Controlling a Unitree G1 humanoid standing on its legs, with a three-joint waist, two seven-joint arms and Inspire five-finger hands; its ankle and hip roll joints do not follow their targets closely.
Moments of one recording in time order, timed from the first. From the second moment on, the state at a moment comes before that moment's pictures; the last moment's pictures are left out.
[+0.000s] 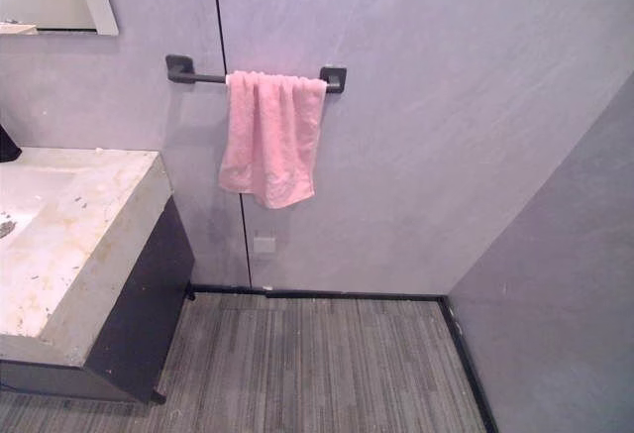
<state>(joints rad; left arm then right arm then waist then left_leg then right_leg) 0.03 0.25 -0.18 1.21 -0.31 0.05 -0.18 -0.05 -0.20 0.17 1.23 0.37 0.19 0.12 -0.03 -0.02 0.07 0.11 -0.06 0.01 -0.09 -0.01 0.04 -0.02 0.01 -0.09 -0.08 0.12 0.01</state>
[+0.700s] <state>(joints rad) 0.01 0.25 -0.18 1.23 -0.32 0.11 -0.18 -0.09 -0.19 0.14 1.23 0.36 0.28 0.05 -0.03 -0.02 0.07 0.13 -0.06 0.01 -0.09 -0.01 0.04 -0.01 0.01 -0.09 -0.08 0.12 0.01</state>
